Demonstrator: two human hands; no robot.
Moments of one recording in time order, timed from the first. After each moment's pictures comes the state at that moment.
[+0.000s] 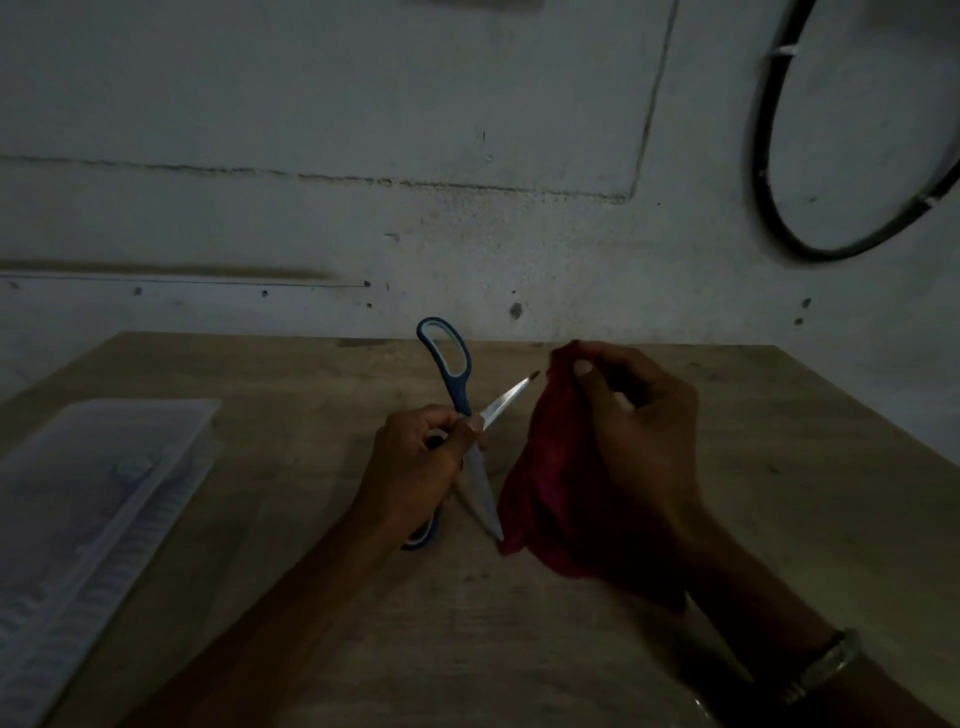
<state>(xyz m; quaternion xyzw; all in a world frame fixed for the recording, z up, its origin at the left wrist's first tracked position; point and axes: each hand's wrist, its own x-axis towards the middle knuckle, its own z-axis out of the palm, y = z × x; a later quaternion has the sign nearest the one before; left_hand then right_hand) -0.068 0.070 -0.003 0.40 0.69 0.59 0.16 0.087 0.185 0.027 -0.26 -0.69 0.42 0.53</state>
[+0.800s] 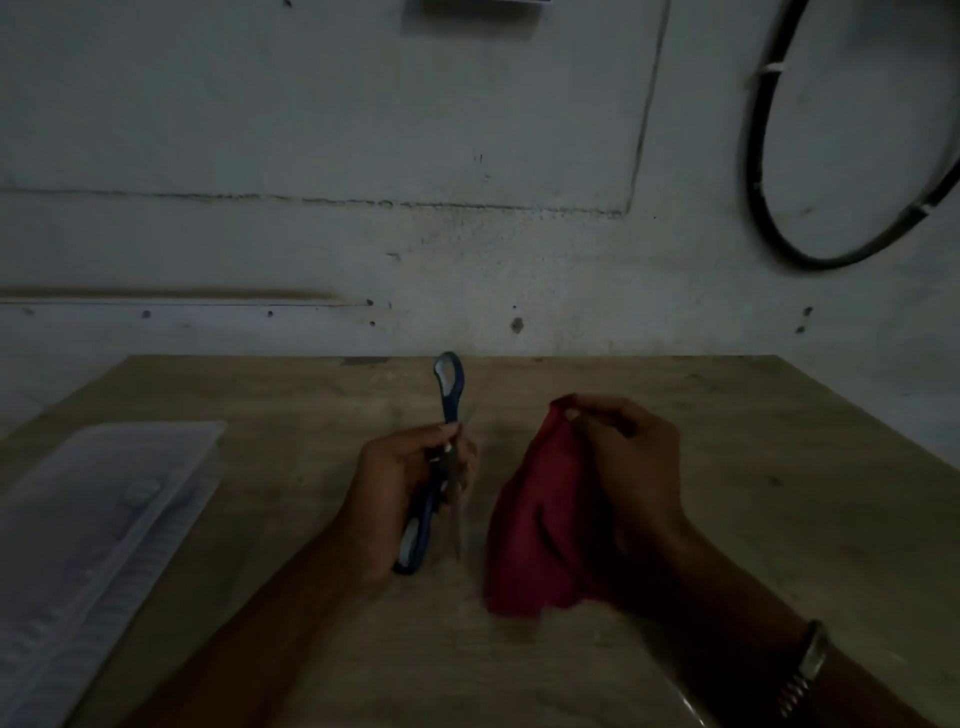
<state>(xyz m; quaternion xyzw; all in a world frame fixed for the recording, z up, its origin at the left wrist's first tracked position) -0.072 0.057 0.009 0.30 0.50 0.69 0.43 0.078 0.200 0.004 -0.35 -0.59 0.52 0.51</state>
